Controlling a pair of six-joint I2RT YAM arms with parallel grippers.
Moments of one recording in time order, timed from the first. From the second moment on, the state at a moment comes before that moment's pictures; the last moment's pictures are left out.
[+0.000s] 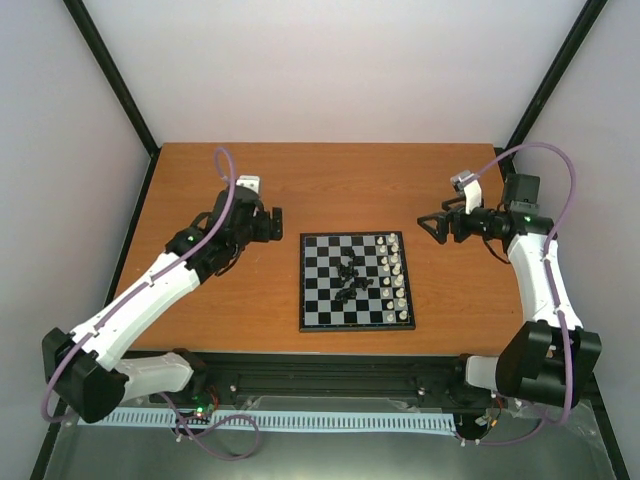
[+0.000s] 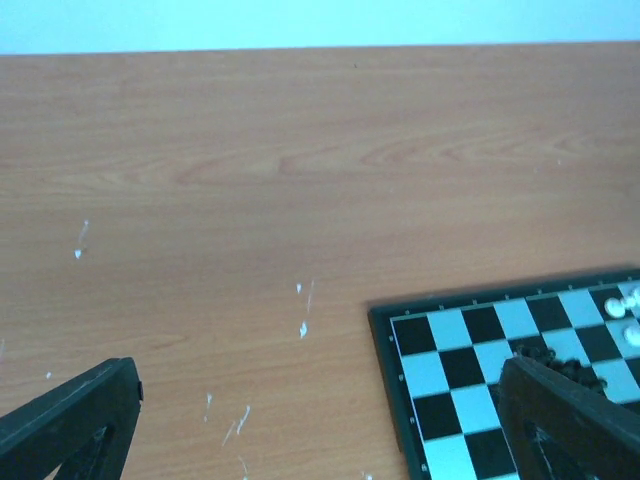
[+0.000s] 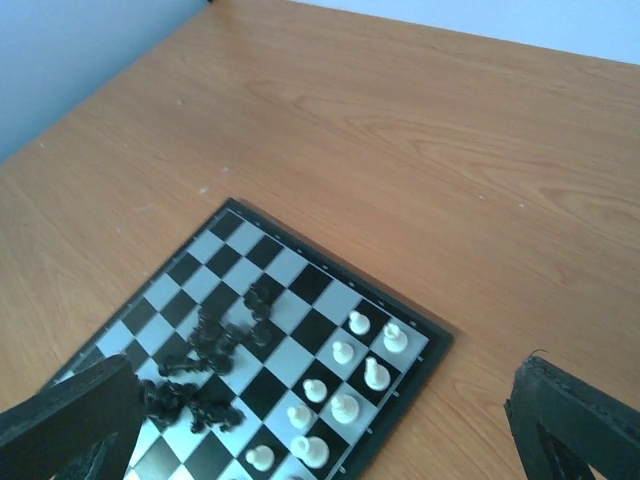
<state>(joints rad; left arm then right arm) -0.60 1.18 1.08 -0.57 -0.32 -0.36 -0.19 1.29 1.09 -0.66 -0.93 -0.45</state>
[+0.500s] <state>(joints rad) -0.60 1.42 1.17 -0.51 -0.03 -0.31 -0.14 1.02 0.98 -0.52 -0.53 -0.36</state>
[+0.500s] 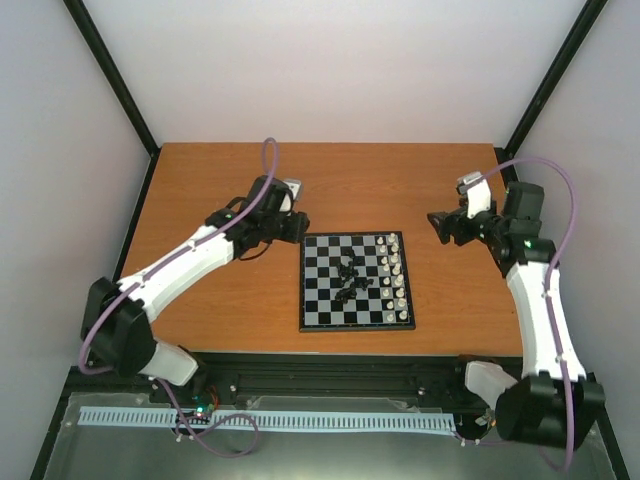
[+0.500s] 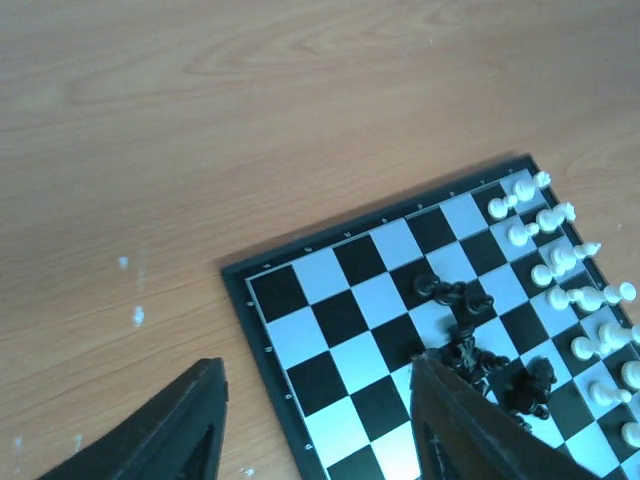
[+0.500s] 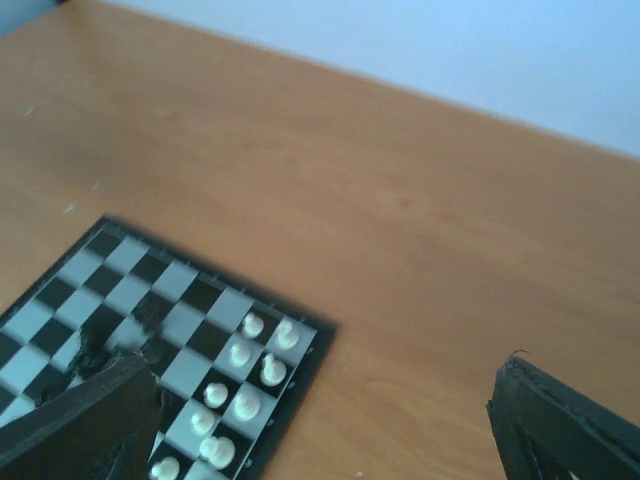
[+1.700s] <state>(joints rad) -0.72 2.04 1.52 -0.51 0.11 -0.30 -0.14 1.03 0.86 -0.66 -0.68 -0.46</state>
